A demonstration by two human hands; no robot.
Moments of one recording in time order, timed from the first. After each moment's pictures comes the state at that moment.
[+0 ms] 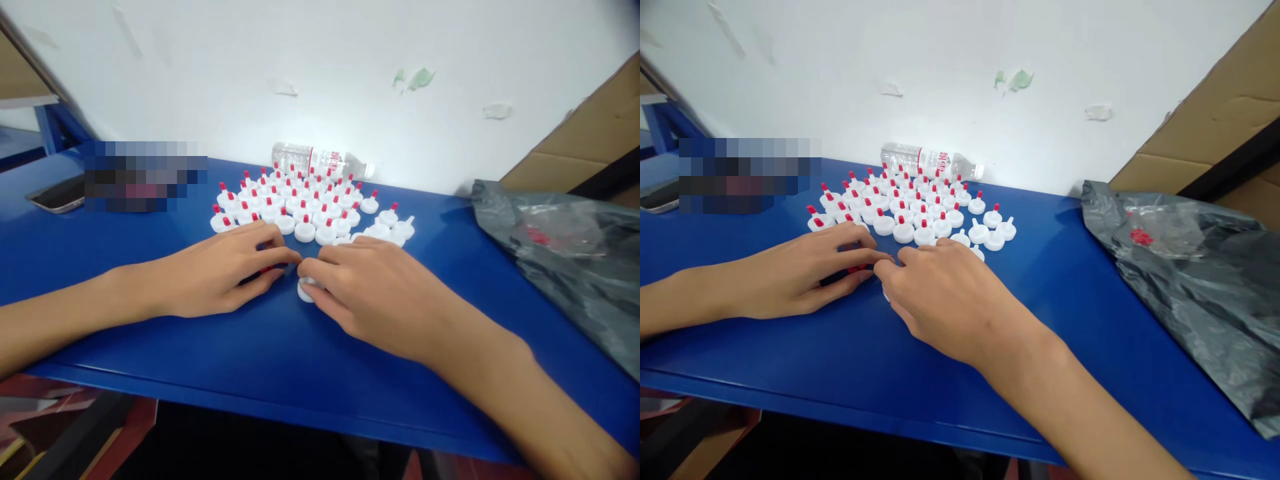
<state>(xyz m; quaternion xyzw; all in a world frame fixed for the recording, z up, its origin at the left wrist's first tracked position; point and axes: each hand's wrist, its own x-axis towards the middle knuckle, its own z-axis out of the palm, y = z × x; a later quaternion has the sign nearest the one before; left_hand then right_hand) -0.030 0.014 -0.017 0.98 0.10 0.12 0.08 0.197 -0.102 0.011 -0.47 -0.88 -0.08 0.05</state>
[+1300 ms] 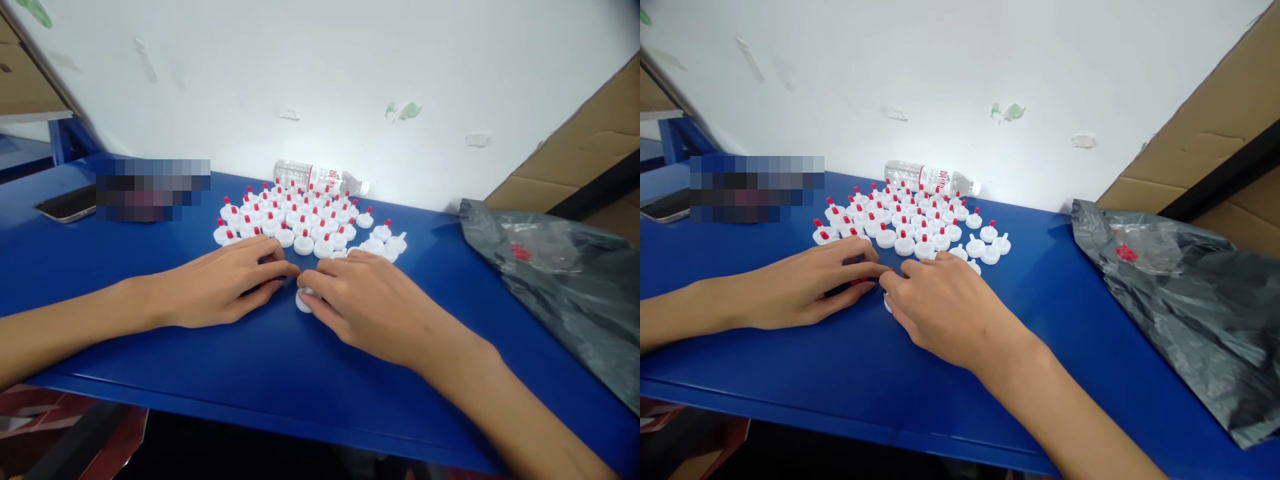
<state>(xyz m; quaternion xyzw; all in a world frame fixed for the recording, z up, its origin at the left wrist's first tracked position) -0.030 0.013 -0.018 0.98 0.10 0.13 0.08 0.196 -0.101 0.011 -0.47 -0.88 -0.07 0.05</state>
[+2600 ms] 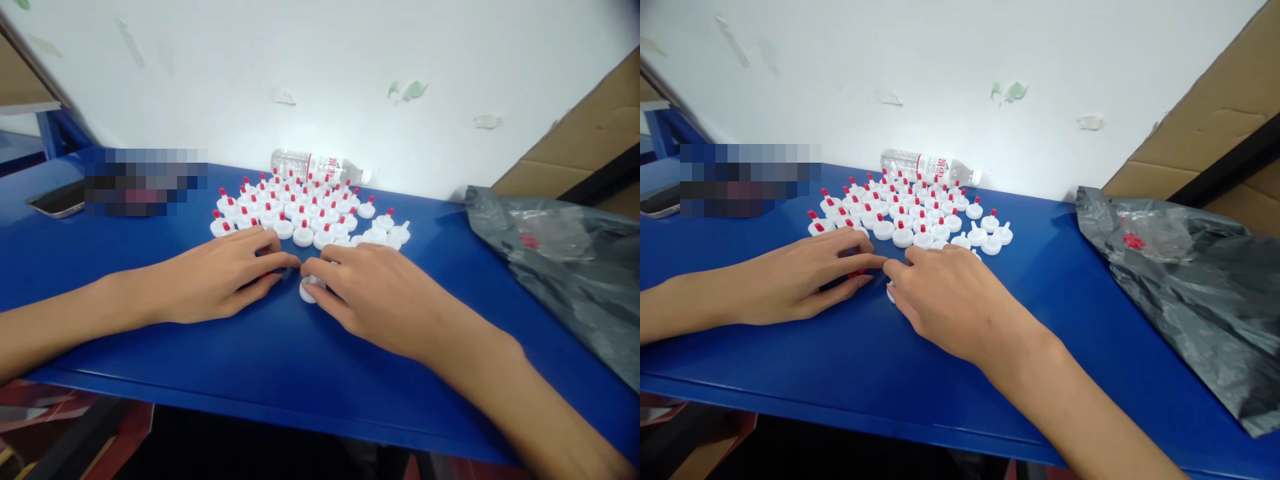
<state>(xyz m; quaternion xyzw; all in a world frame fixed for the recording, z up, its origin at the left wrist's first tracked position) -0.030 0.013 -0.016 0.99 0.10 0.12 0.04 0.198 -0.102 0.014 -0.51 -0.86 -0.06 0.03</state>
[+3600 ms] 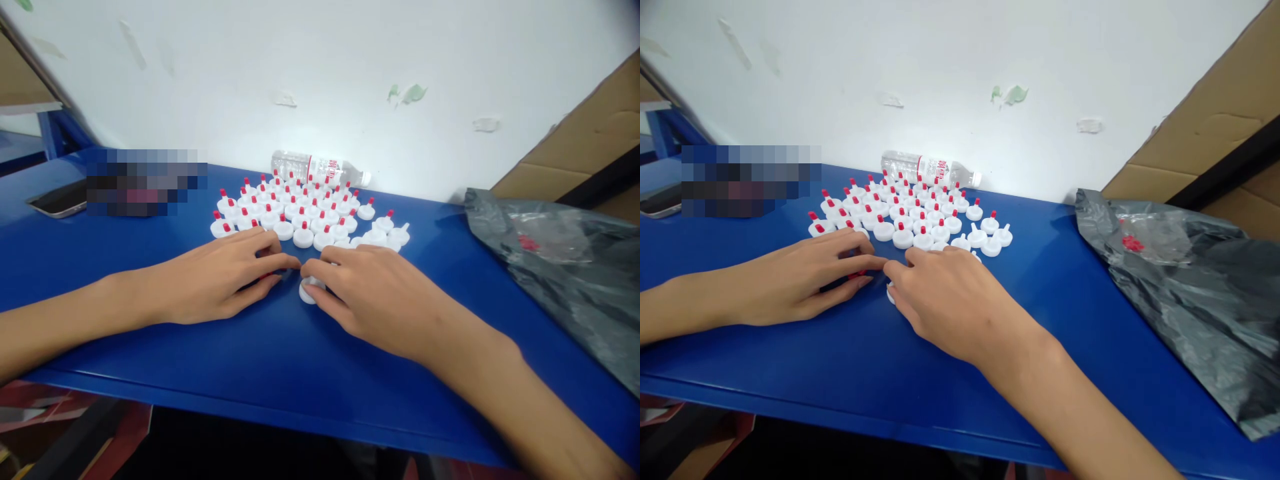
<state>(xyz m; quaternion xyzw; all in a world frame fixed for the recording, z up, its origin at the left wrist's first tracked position) -0.030 0.013 -0.015 0.99 0.10 0.11 0.03 0.198 -0.102 0.013 -0.51 -0.86 -0.06 0.03</state>
